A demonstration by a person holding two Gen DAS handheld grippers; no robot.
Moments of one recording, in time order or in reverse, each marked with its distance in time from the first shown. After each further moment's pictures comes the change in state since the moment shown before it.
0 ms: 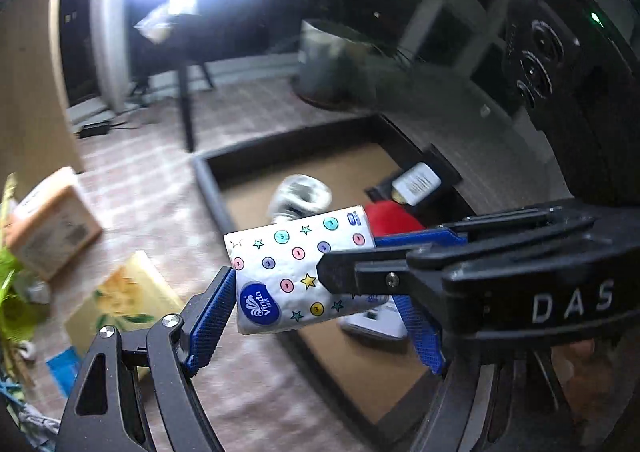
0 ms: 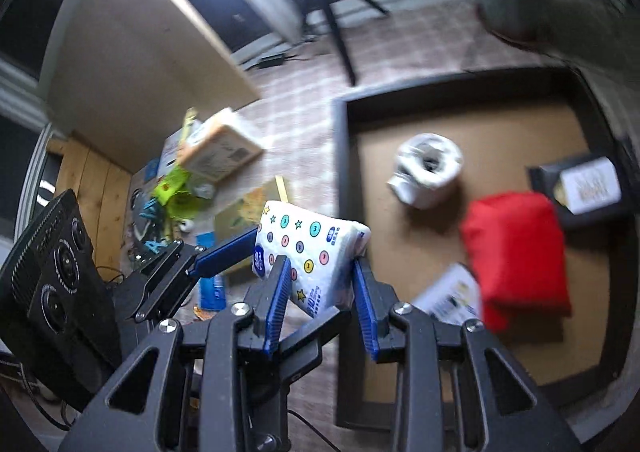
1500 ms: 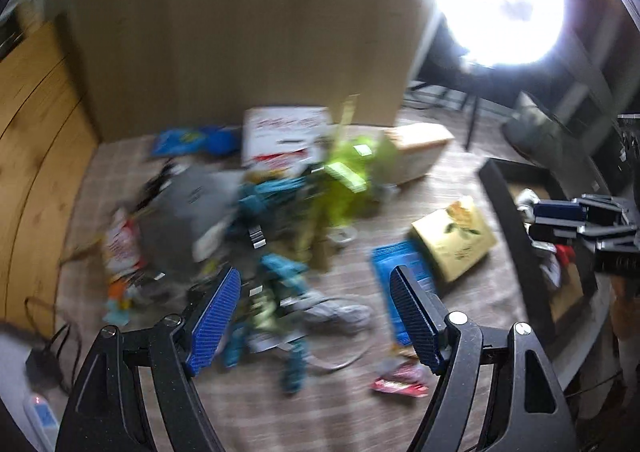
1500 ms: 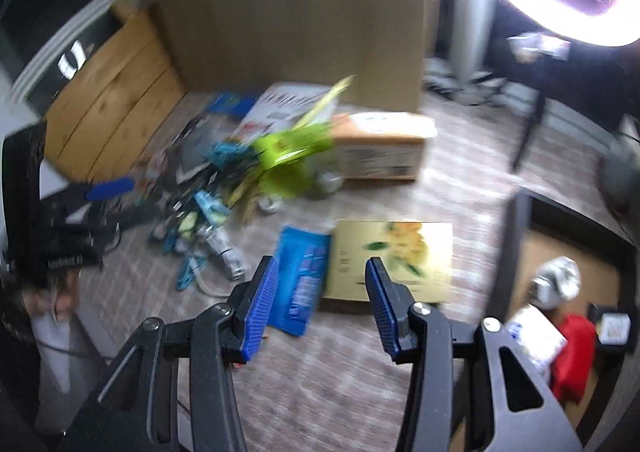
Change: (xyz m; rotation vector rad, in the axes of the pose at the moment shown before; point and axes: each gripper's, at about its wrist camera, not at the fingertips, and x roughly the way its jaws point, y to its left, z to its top) left arm -0.211 0.259 -0.149 -0.375 -0.062 0.398; right arm 0.078 0.225 -0.032 -0.550 0.004 -0.053
